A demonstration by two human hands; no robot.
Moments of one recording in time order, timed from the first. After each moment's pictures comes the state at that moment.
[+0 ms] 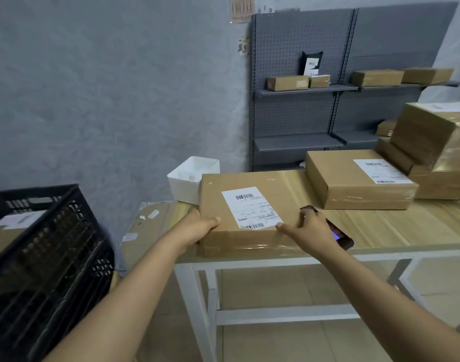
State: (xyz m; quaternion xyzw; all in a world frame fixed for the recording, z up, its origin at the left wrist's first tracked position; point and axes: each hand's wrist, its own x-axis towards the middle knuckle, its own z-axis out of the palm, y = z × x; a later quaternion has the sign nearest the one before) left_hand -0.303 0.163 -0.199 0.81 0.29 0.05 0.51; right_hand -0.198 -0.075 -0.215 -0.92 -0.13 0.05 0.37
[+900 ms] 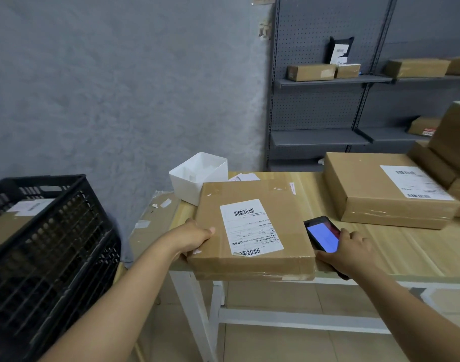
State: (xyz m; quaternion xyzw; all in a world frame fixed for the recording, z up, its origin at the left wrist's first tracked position) left_hand -0.275 0.181 -0.212 0.81 0.40 -0.06 0.43; right_hand -0.100 -0.113 -0.275 -0.99 -0.11 0.06 0.10
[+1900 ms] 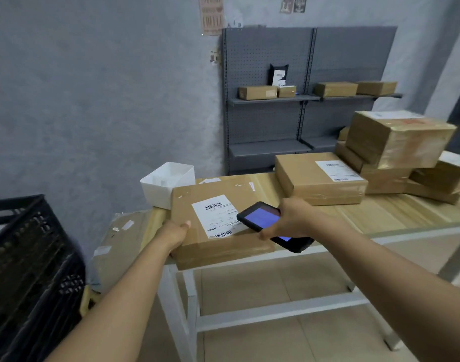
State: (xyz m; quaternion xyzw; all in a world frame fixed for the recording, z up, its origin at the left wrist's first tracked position) left_hand -0.285 0.161 -0.226 0.83 0.37 0.04 0.42; right_hand -0.217 -0.114 -0.141 -0.96 -0.22 0.09 0.13
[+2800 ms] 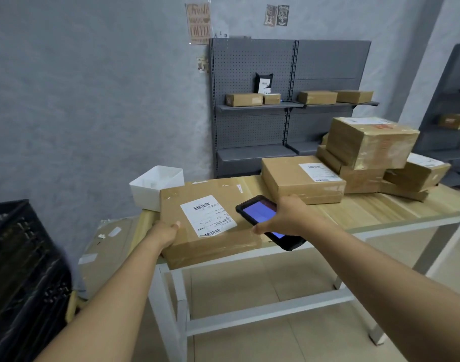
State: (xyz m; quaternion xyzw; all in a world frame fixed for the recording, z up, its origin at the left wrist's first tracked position) left_hand -0.292 0.158 -0.226 0.81 0.37 0.05 0.45; right_hand -0.236 -0.131 -0.135 -0.97 -0.17 0.07 0.18
